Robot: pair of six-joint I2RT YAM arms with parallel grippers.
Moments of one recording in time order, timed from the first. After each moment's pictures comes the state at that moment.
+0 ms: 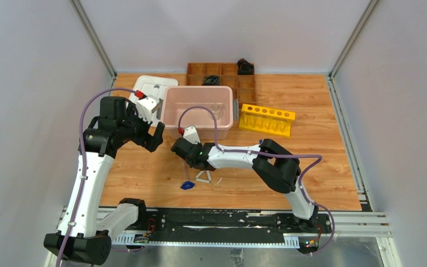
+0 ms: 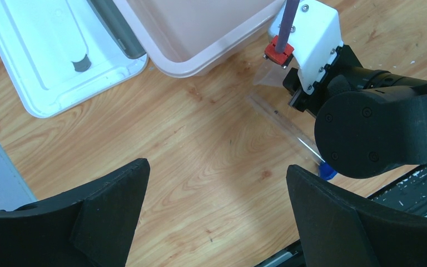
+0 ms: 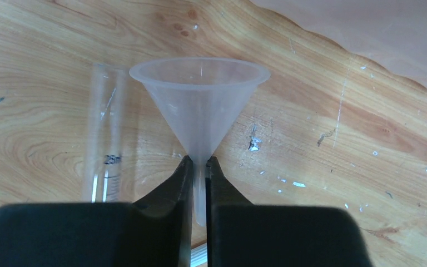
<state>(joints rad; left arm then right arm) -0.09 0.98 1.19 -0.98 0.34 0.39 1.14 2.08 1.47 -0.38 0.48 0.57</state>
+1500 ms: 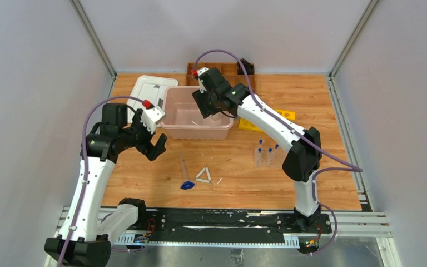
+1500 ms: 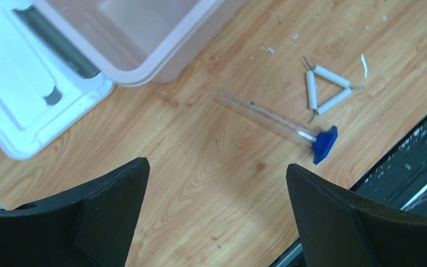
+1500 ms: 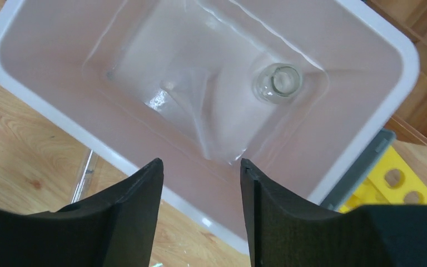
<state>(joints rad) -0.09 0.95 1.14 -0.99 0.45 0.52 0.79 1.99 2.00 -0.78 0.11 0.11</state>
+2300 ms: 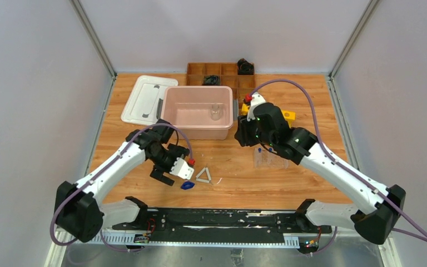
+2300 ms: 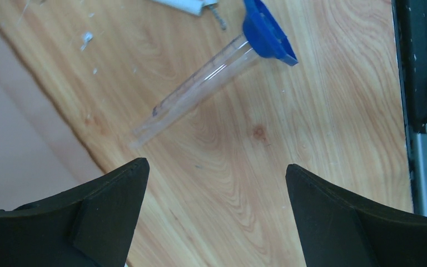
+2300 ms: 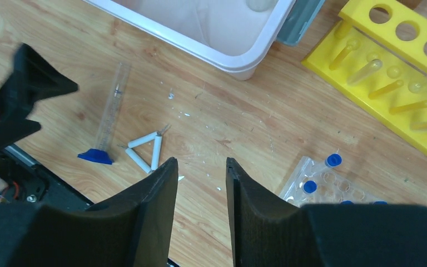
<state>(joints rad) -0.45 1.15 0.87 -1.06 0.36 1.49 0.79 1.18 1.14 -0.57 0.11 0.30</state>
